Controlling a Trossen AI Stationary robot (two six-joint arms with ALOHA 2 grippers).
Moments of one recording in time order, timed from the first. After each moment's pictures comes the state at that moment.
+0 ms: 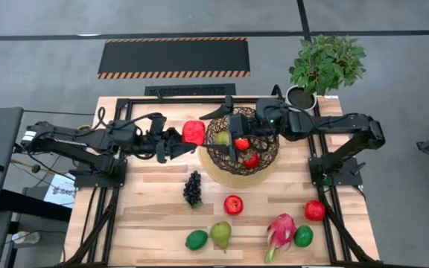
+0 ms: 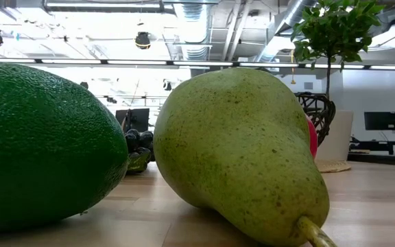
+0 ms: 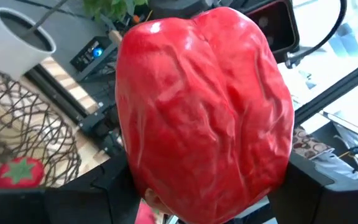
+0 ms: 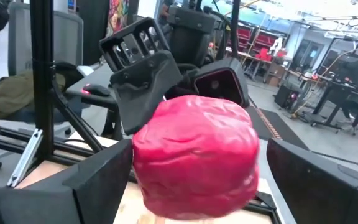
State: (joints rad) left arm -0.11 1.05 0.96 0.15 -0.14 -0.88; right arm 0.00 1.51 1.51 -0.01 -0.05 -0.25
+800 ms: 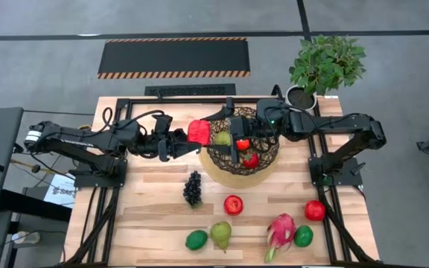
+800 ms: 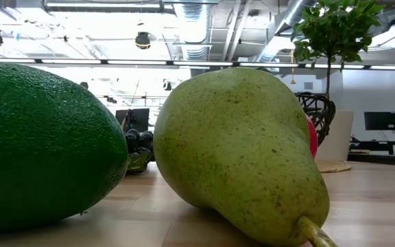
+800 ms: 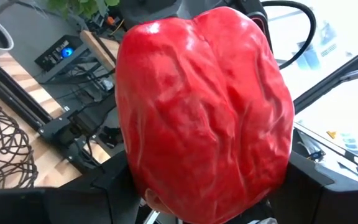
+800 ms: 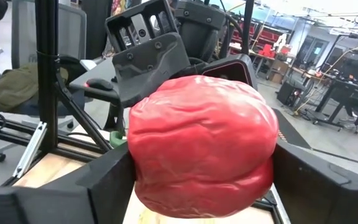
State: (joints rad) left arm -0.10 1.11 0.96 0.32 -0.07 -0.94; right arm 0.01 1.51 1.51 -0.05 -0.05 -0.27
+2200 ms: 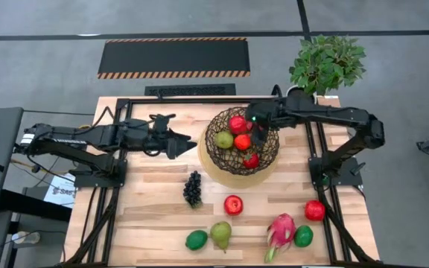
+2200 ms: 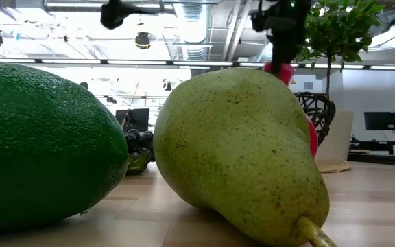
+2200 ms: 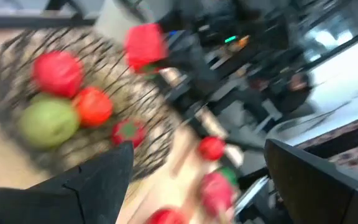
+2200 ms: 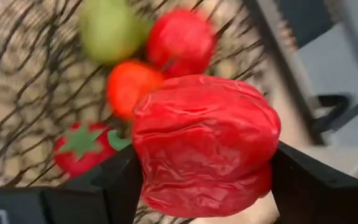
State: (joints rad) left arm -0.03 1.03 0.96 -0.22 -0.19 -0.90; right arm -0.22 1.50 1.46 -1.21 0.34 0.24
